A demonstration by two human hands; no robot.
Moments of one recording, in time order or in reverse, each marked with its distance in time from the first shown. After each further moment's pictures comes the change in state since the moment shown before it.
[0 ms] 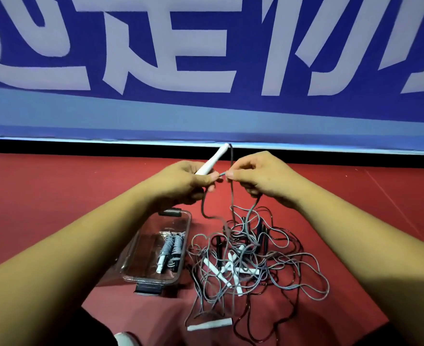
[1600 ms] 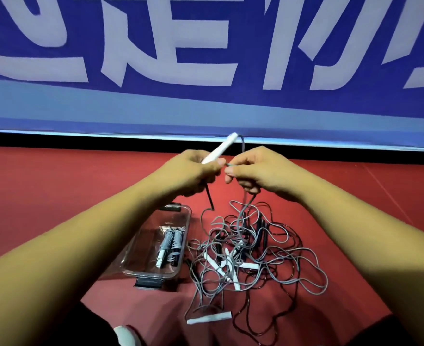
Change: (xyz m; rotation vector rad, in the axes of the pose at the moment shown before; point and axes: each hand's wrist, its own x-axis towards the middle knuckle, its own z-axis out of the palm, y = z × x) left_hand -0.003 0.009 0.011 0.154 0.138 0.072; right_hand 0.000 -0.008 0.003 -0.026 -0.134 -0.009
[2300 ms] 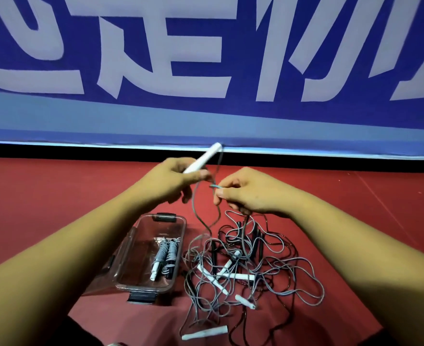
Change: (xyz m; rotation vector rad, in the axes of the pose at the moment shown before) left_hand 0.000 -0.005 -0.024 0.185 0.089 0.092; right_hand -0.010 -0.011 0.009 -0.221 -0.074 0.027
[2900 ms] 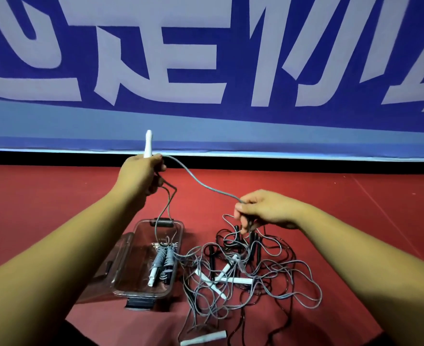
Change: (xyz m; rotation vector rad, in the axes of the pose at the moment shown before) left_hand 0.023 -0.025 -0.019 -0.500 0.505 -0.192; right_hand -0.002 0.075 -0.007 0.259 -0.101 0.243
